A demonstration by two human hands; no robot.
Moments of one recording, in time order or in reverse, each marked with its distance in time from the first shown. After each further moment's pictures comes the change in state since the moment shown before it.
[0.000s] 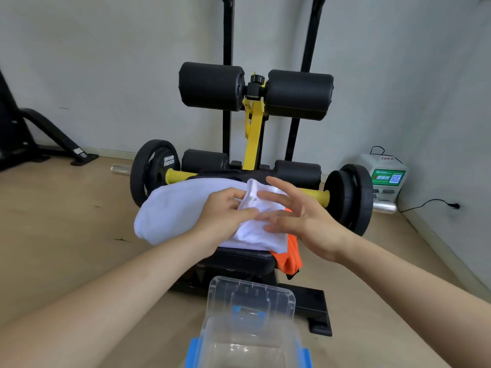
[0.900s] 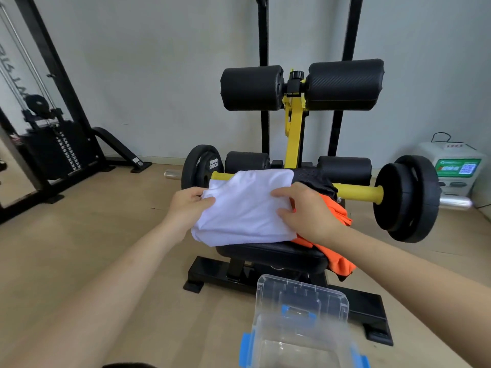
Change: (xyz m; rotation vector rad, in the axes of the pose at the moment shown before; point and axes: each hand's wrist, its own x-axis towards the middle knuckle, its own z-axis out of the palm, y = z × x) left_hand 0.006 -0.032 -0.145 0.169 0.296 -0.126; right_hand 0.063 0.016 0.062 -0.898 0.204 -0.227
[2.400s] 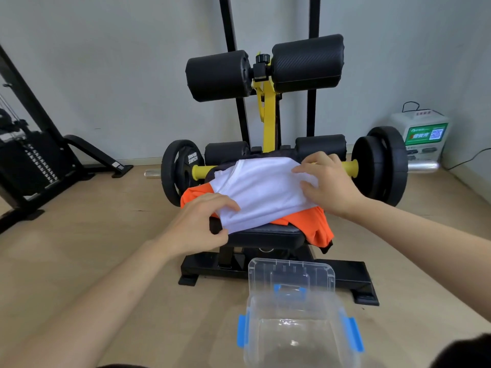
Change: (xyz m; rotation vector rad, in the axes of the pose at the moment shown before) left_hand -0.037 -0.008 0.037 0.629 -0.340 0.844; right_hand -0.031 0.080 -0.043 -0.188 0.185 0.020
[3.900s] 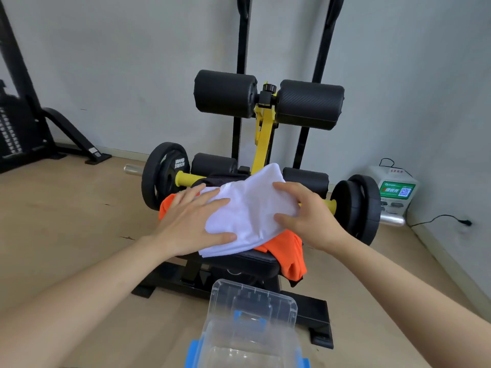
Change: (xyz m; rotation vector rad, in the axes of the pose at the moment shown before) left_hand 0.029 0.000 0.020 0.323 -0.017 -0.254; right_hand 0.004 -0.039 -0.029 0.333 -0.179 0.078
